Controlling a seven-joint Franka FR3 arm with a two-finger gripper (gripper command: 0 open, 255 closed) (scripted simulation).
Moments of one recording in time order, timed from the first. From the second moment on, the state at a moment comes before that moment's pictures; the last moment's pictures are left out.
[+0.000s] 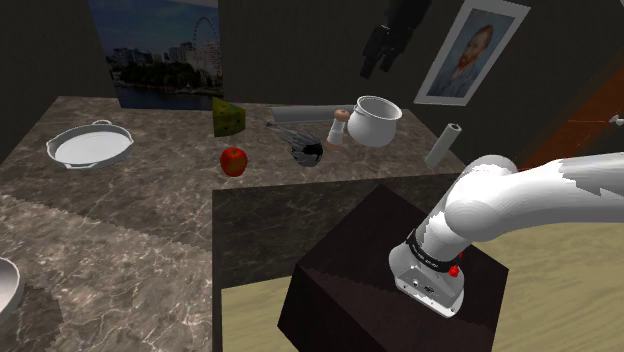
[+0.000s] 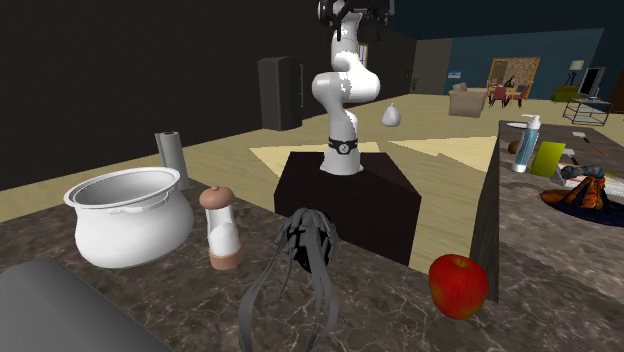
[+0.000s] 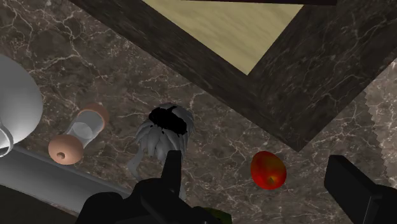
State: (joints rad) arm 0.00 -0.79 -0.01 -2.33 0.00 1.66 -0.02
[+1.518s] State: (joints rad) arm -0.04 -0.17 -0.06 -2.37 -0.10 2.34 -0.09
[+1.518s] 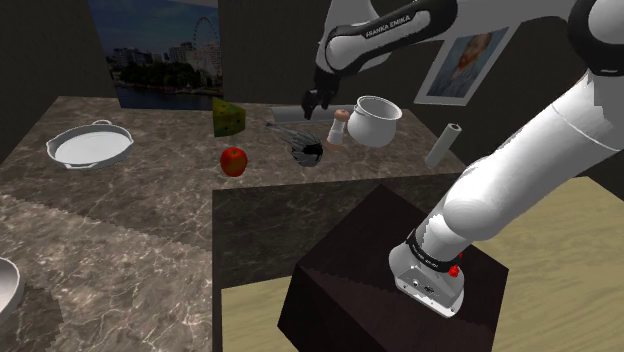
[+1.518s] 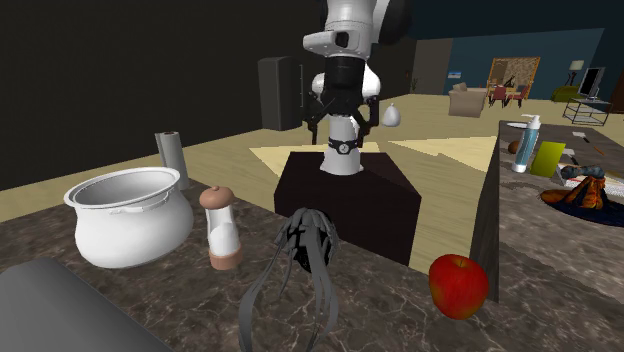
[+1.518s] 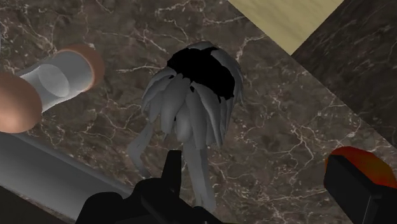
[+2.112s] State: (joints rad) arm -0.05 0.17 -0.07 -2.21 -0.13 2.53 -0.10
